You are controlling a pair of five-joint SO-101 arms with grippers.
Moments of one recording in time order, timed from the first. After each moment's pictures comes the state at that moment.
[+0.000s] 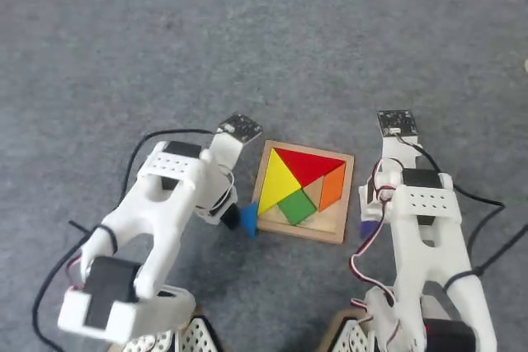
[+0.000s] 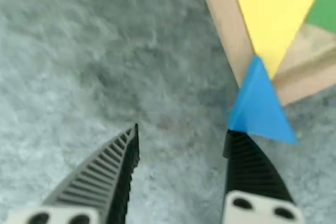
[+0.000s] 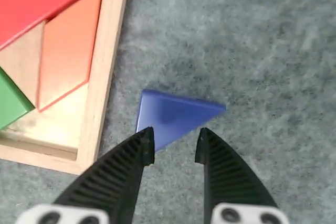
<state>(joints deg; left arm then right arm) 5.9 -4.6 44.4 65.1 -20.3 -0.4 -27.9 55.5 60.4 5.5</state>
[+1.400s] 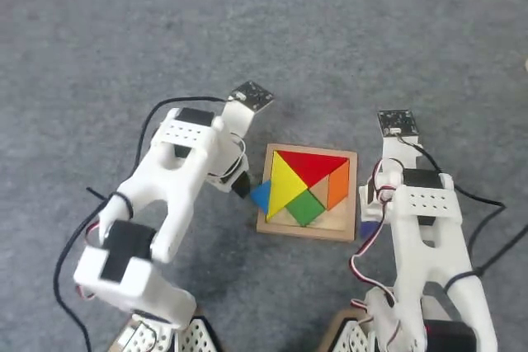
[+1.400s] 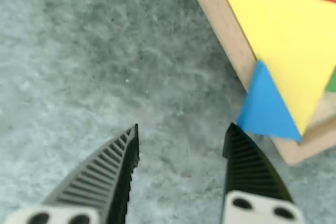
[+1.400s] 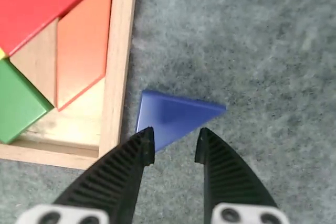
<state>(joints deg) 7.1 8.0 26.4 67.1 -20.0 -0.5 -27.9 55.5 60.3 5.5</state>
